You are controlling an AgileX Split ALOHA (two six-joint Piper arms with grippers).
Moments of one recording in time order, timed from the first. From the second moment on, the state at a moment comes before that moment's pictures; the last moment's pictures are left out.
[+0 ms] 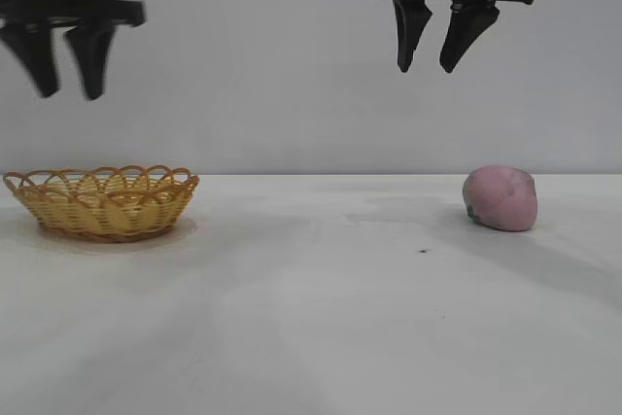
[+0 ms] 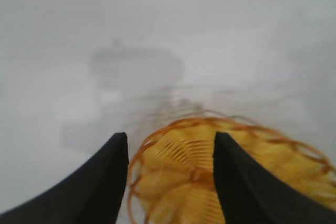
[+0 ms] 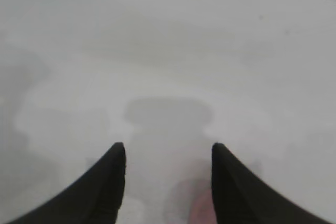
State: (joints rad) left arm -0.11 2.04 -1.65 0.08 0.86 -0.08; right arm 0.38 2.04 -1.73 -0.07 0.80 0.19
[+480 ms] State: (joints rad) left arm -0.06 2.16 -1.60 -0.05 0.84 0.01; right arm 0.38 2.04 -1.73 -0.07 0.80 0.19
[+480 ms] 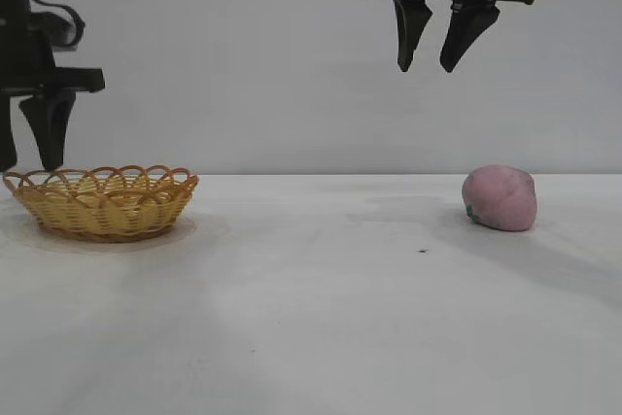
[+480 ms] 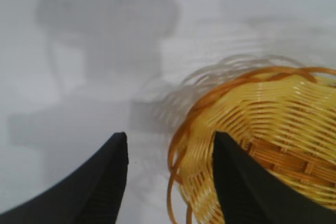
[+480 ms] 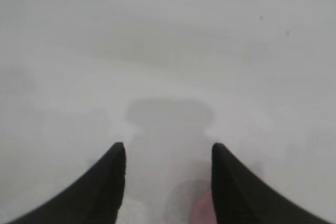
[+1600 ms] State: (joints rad) left arm -0.40 1.85 -0.92 -0.98 0.28 0.27; right arm 0.38 2.04 -1.73 -0.06 0.82 0.19
